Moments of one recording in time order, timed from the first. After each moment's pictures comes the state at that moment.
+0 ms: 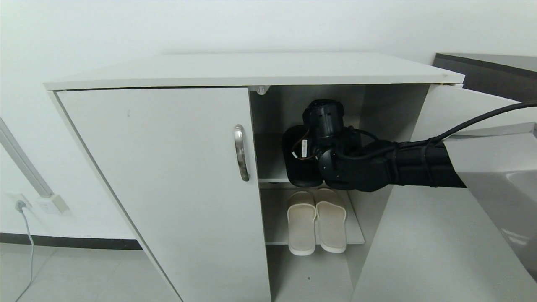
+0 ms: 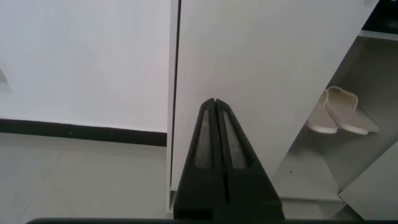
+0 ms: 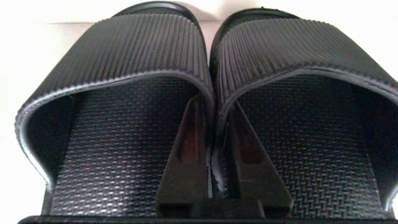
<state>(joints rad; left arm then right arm) 0.00 0.00 0.00 0.00 0.05 -0.11 0.69 2.23 -1.80 -0.15 -0.70 0.23</state>
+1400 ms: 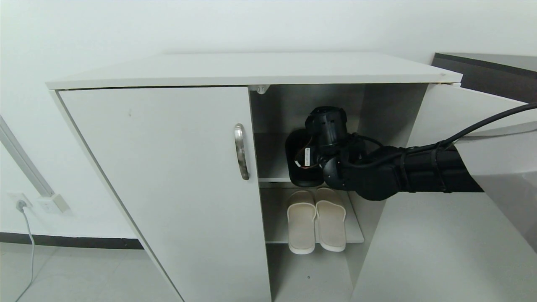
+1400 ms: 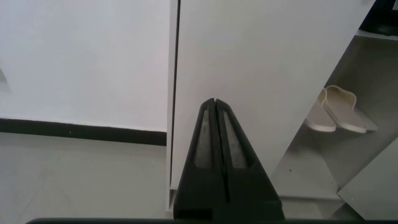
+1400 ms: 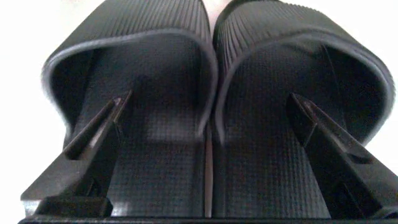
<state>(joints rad) 0.00 0.00 0.00 0.00 0.05 -0.11 0.72 2.16 -1.67 -0.18 -0.71 0.24</state>
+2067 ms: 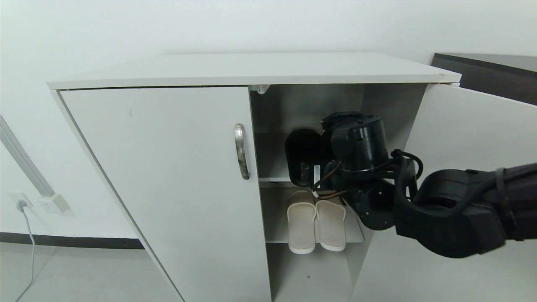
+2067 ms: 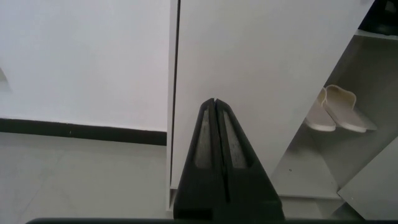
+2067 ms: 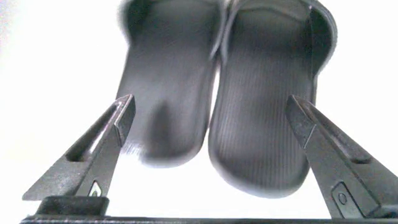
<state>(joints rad) 0.00 0.00 0.00 0.00 0.05 -0.11 0.86 1.86 -1.23 -0.34 -0.69 0.24</state>
